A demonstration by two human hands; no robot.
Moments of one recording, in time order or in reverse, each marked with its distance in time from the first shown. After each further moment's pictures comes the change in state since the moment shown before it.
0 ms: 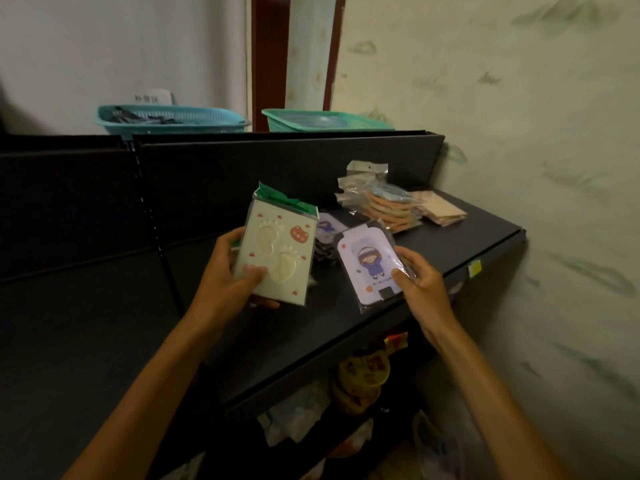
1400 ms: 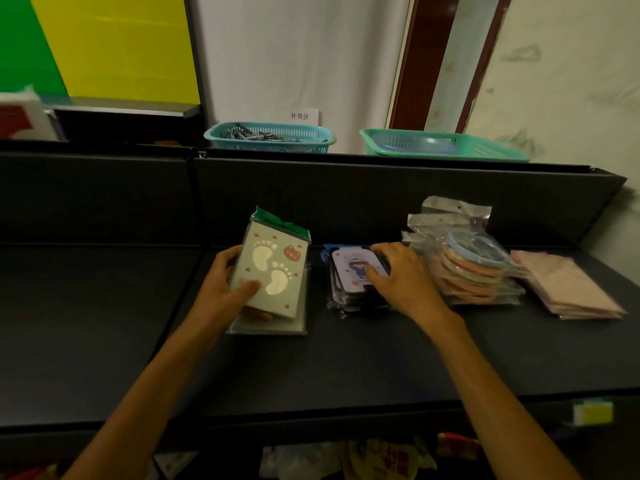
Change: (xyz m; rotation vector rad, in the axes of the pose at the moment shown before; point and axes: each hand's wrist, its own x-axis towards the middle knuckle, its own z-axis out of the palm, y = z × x) left_hand 0.039 -0.013 0.049 0.136 0.530 -0.167; right_hand 0.183 0.007 0.045 -0.560 -0.518 -0.548
